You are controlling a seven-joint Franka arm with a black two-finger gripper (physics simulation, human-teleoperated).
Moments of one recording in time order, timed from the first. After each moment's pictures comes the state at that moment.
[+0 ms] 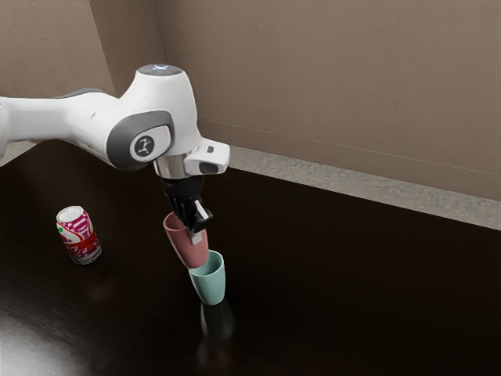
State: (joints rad) arm -0.30 -0.09 0.06 -2.12 0.01 2.01 0.14
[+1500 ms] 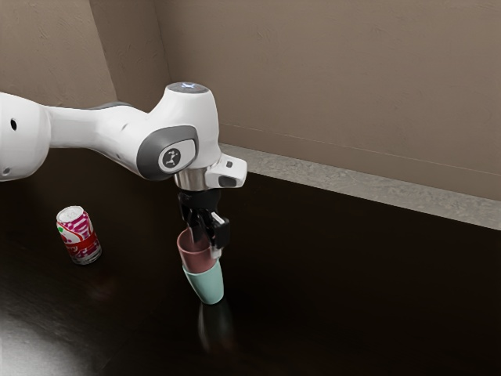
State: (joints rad) arm -0.30 0.05 0.06 -2.05 0.00 2.02 0.14
